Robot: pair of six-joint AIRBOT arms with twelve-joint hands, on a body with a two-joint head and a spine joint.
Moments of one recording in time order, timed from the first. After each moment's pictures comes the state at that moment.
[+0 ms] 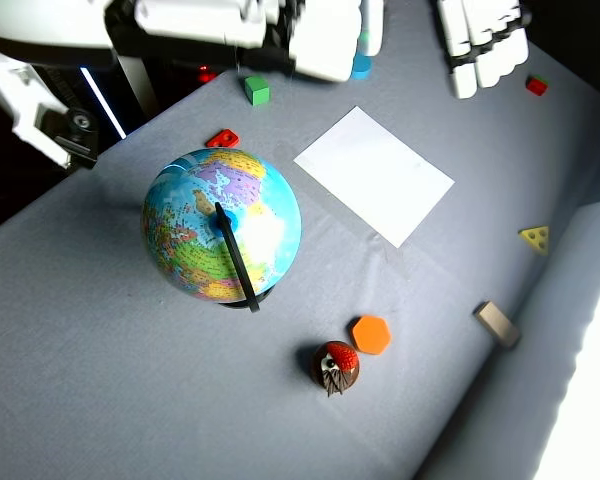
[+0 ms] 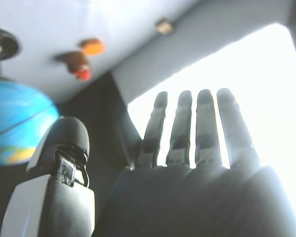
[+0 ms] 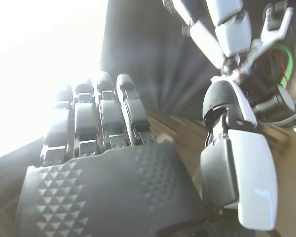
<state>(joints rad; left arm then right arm) 0.23 -0.56 0.50 -1.98 -0.63 2.95 -0.30 -0.67 0.55 -2.90 -0.54 1.80</state>
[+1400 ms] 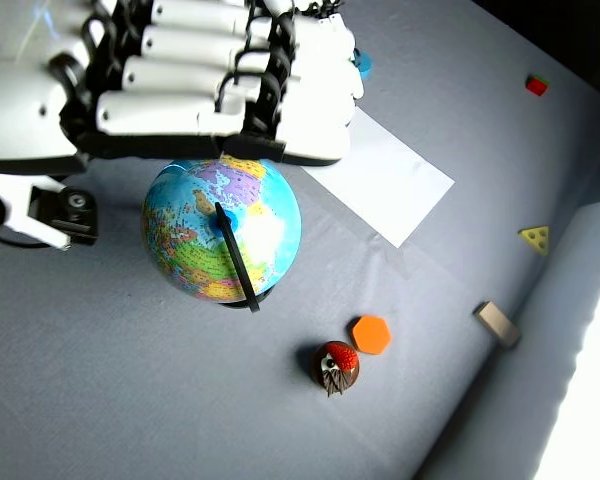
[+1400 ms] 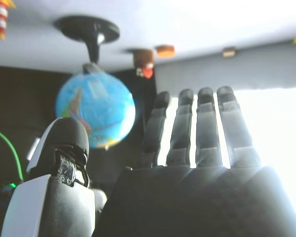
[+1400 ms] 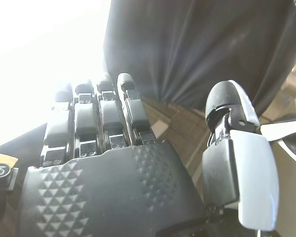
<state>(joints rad) 0.99 -0.84 0.28 -1.03 -1.14 1.70 -0.41 -0.75 0.68 -2.98 -0.85 1.86</state>
